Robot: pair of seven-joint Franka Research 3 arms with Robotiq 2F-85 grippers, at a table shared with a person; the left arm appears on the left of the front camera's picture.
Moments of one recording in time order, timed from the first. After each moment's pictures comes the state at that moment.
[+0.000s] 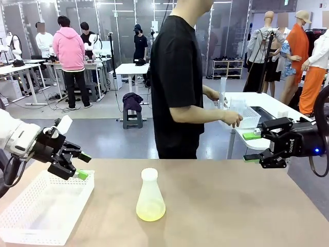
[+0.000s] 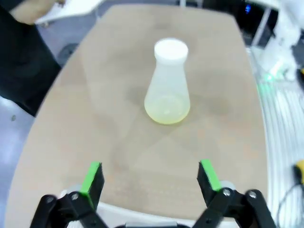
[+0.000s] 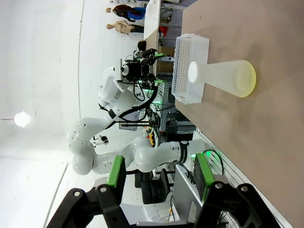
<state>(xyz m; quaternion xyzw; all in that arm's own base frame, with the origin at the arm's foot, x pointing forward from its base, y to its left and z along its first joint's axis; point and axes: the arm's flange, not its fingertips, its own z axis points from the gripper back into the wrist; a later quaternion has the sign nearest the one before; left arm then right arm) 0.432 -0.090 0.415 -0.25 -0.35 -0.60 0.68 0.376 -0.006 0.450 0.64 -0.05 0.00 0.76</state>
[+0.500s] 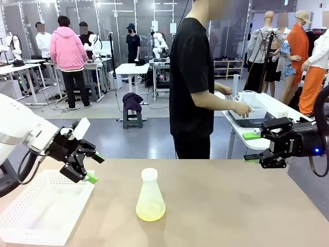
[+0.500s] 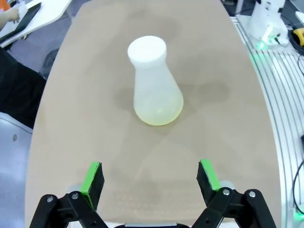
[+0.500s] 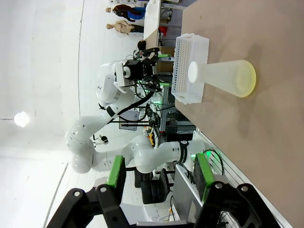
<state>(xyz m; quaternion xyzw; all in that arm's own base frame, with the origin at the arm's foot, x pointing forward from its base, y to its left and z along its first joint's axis) 0.440 -0.136 0.414 -0.22 -0.33 -0.68 0.62 0.376 -0.006 0.450 0.64 -0.05 0.00 0.76</state>
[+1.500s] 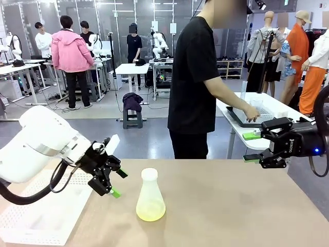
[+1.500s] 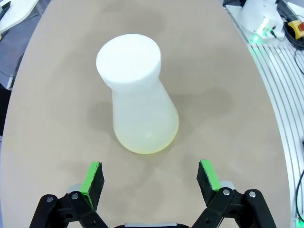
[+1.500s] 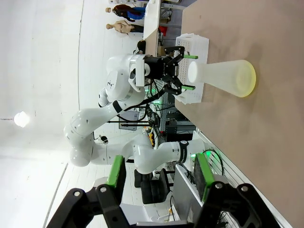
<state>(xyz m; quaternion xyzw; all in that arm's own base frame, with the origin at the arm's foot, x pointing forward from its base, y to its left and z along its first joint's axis) 0.458 -0.213 0.363 -0.24 -0.28 -0.70 0.61 0.376 -0.006 0.450 0.64 -0.05 0.00 0.77</state>
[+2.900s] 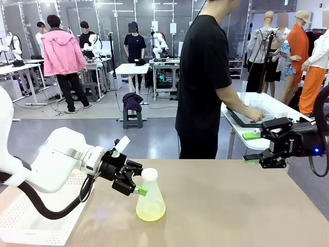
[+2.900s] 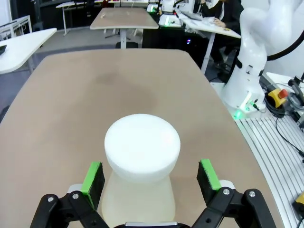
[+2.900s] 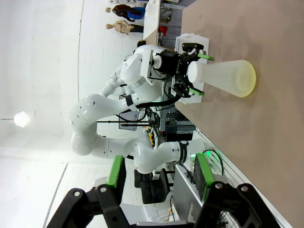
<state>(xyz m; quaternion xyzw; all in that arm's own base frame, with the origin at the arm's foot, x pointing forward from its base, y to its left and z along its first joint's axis) 0.478 -0.257 0.311 -0.44 -0.36 -0.61 0.55 0.376 -0.006 0.450 0.64 -0.05 0.00 0.77</state>
